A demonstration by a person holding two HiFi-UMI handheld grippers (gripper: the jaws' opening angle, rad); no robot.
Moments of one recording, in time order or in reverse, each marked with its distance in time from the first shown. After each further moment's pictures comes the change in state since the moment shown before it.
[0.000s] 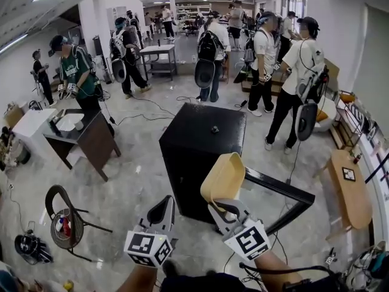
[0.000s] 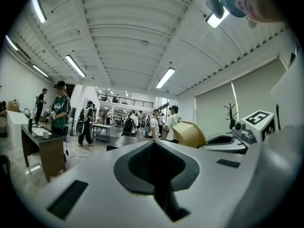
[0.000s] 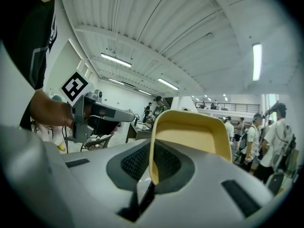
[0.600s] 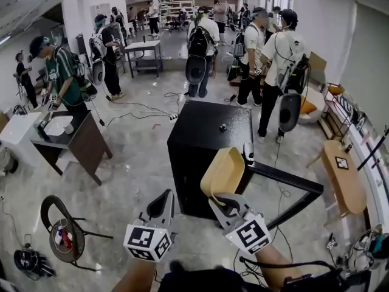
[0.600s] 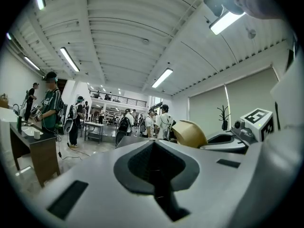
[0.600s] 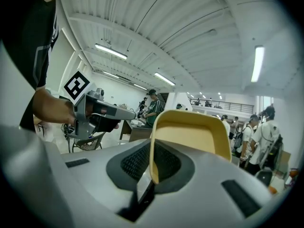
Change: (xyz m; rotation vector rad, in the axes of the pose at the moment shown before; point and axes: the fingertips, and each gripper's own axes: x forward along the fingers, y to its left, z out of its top) left arm 0.010 0.086 0.004 -0.009 0.014 -0.110; right arm 0.074 0.024 0.013 -0.007 0.073 -0.080
